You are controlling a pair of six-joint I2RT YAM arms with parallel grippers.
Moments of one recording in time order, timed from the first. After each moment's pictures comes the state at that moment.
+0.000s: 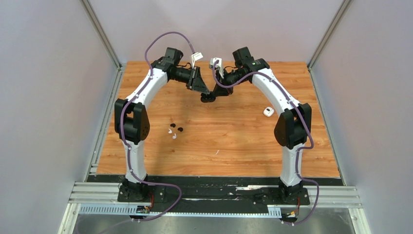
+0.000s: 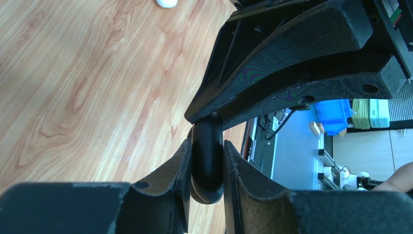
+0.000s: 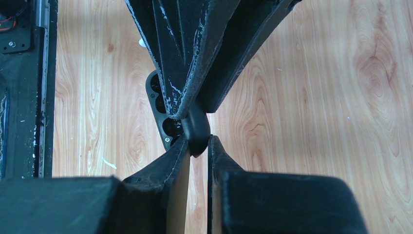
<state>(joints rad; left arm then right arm) -0.31 2.06 1.91 -0.76 1.15 0.02 0.41 2.04 2.00 -0.93 -0.89 -0.73</state>
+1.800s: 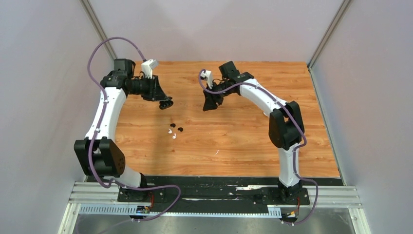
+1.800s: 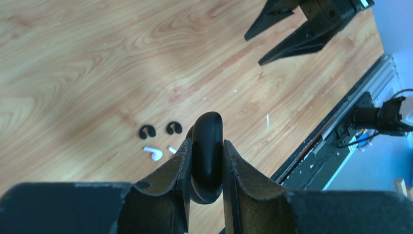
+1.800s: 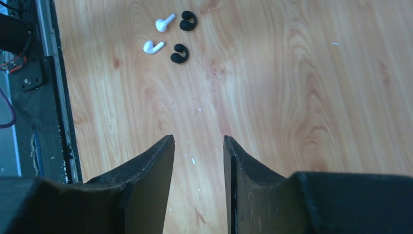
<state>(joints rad) 0.00 1.53 1.51 -0.91 0.79 0.18 0.50 2.06 1.80 -0.70 -0.78 -0.41</state>
